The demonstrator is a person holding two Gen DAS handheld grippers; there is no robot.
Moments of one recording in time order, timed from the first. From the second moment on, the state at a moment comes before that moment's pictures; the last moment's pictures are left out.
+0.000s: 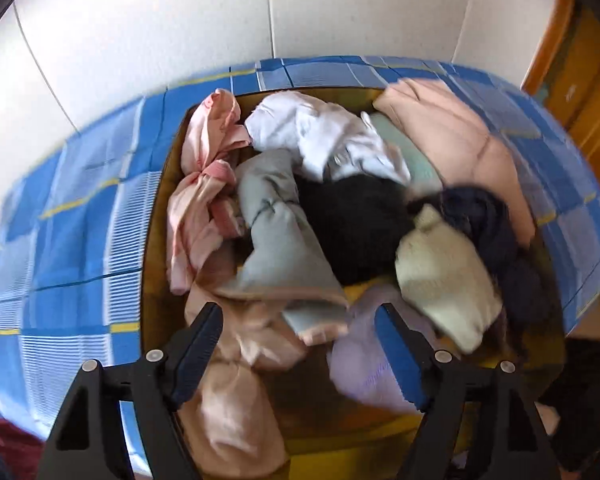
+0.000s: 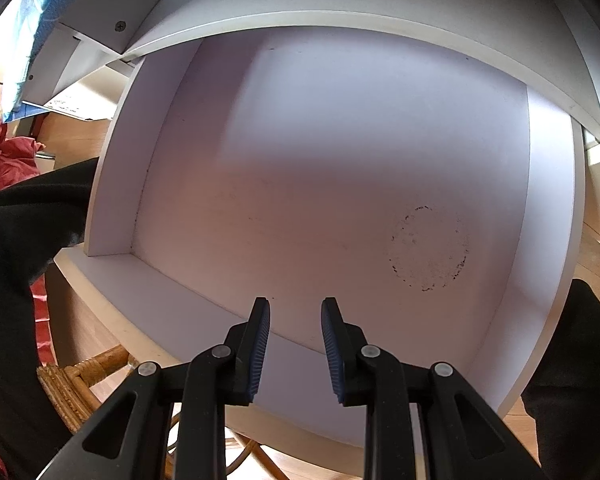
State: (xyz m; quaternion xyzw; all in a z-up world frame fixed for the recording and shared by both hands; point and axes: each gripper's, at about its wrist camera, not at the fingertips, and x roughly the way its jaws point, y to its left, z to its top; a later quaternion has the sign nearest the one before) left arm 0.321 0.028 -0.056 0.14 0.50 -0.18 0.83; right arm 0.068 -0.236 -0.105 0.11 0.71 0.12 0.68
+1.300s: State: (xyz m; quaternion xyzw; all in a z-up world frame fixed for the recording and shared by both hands) left arm 0.084 0.081 -0.063 0.04 0.41 -0.05 0.91; right arm 0.005 -0.186 0.045 0.02 0.50 0.07 0.86
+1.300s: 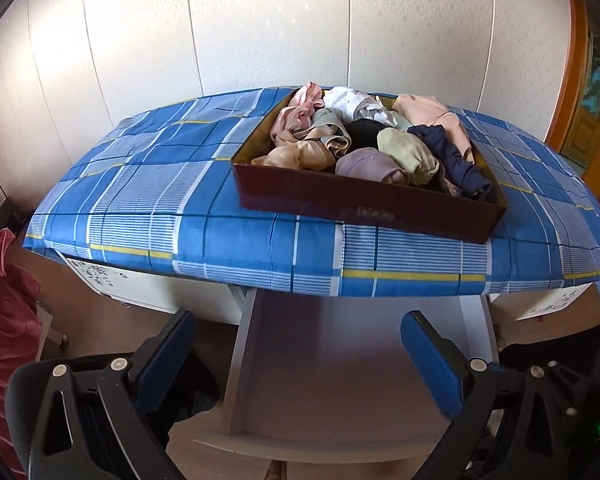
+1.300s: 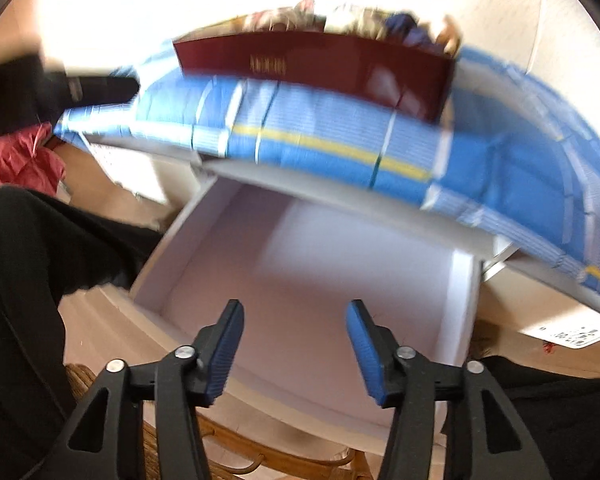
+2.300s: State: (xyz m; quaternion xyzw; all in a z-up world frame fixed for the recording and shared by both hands) left arm 0.031 0.088 -0.070 0.04 0.38 -0.03 0.92; right arm -0.036 -0.198 0.116 0.01 0.38 -0.03 0.92
